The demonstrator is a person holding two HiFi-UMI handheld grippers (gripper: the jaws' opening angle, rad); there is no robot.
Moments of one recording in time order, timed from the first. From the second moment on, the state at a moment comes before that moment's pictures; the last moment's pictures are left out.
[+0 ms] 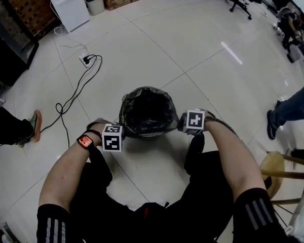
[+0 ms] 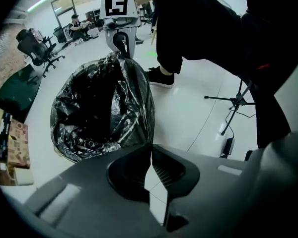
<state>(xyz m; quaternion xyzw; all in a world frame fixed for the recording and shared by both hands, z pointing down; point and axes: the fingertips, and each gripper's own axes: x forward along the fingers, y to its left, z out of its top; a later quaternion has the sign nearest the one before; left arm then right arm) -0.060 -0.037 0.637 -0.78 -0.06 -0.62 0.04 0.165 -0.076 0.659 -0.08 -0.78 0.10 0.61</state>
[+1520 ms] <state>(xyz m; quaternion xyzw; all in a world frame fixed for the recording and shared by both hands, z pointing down) -0.085 -0.048 0.604 -0.82 -0.05 -0.55 -0.12 0.176 -0.152 0.622 0.03 -0.81 0.10 0.57</state>
